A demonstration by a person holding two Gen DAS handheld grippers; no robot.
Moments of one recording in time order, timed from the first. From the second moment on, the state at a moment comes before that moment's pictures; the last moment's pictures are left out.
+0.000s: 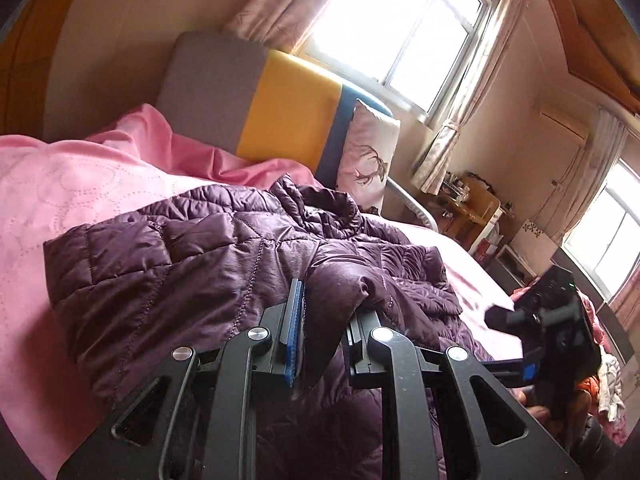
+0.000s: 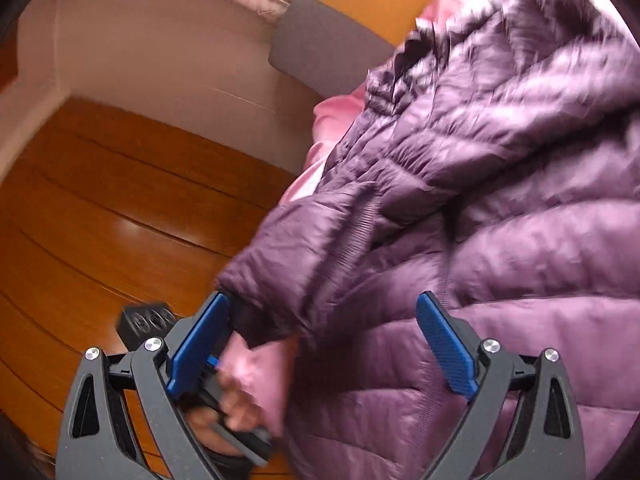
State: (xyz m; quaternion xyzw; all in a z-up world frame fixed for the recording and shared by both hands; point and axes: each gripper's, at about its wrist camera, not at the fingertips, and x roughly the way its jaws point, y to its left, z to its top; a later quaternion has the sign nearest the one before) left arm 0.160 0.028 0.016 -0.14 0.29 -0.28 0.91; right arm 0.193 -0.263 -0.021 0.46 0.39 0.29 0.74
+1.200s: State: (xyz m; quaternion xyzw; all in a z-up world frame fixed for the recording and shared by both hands) left arm 0.160 0.045 -0.043 -0.12 0.42 -0.07 0.90; right arm 0.247 -0.347 0.111 0.23 0.31 0.05 0.92
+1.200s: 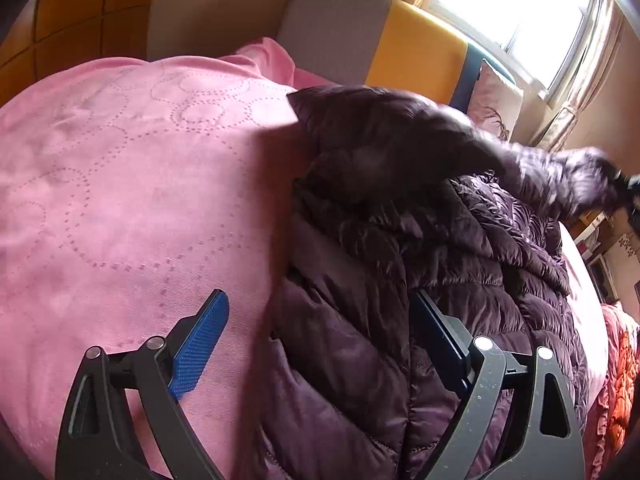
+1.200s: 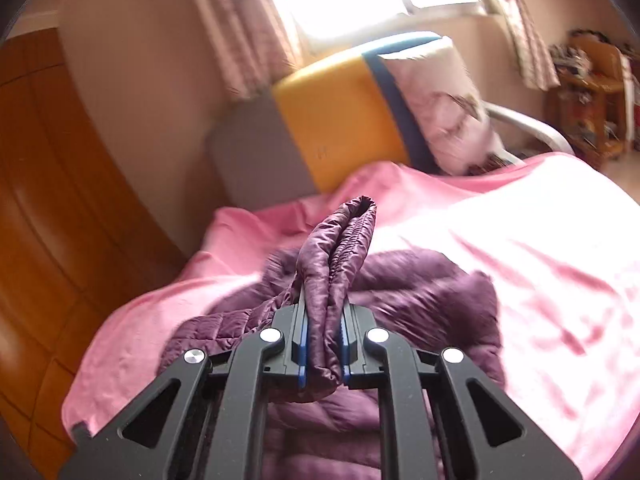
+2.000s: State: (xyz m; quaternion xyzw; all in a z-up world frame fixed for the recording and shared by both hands) left arm 0.267 -0.011 -0.044 -0.04 0.44 -0.10 0.89; right arm 0.246 -0.398 0.001 0.18 0.41 -0.05 0.89
